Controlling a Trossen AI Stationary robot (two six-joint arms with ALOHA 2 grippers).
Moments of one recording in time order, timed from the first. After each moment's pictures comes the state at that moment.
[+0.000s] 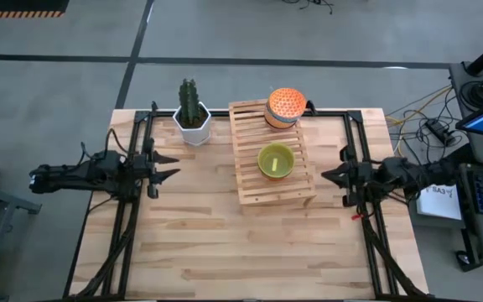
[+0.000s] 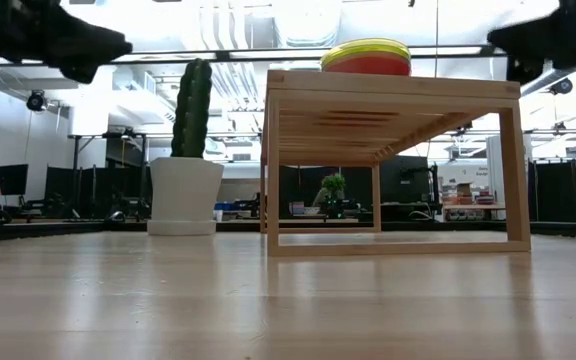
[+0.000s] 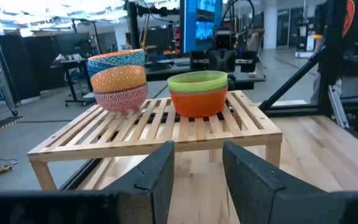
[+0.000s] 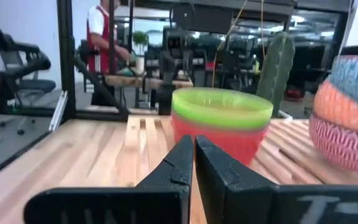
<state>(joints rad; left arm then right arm) -0.02 0.15 0.29 -0.11 -0.17 0.11 0.18 0.00 0.17 -0.07 0.19 -0.11</state>
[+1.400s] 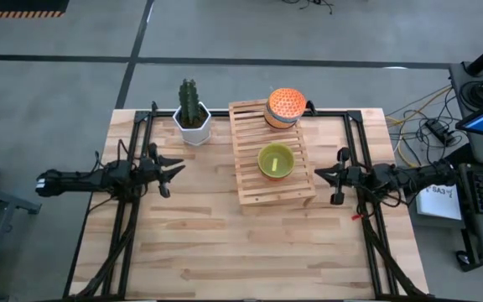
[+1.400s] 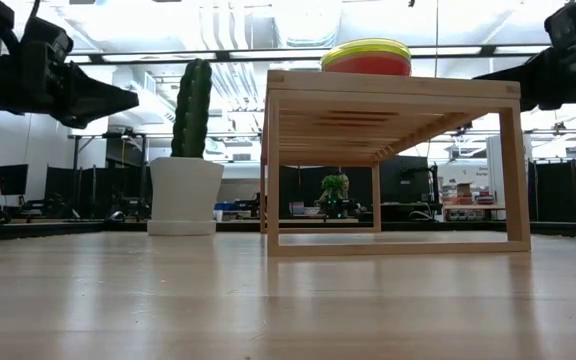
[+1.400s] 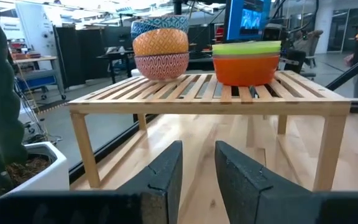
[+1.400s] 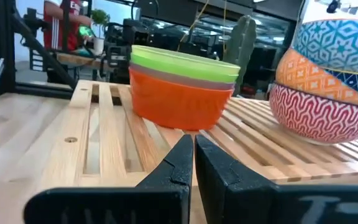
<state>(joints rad) -0.01 0.03 0.02 0.05 -0.35 0.08 0.18 0.03 0.01 0.06 0.36 -0.22</state>
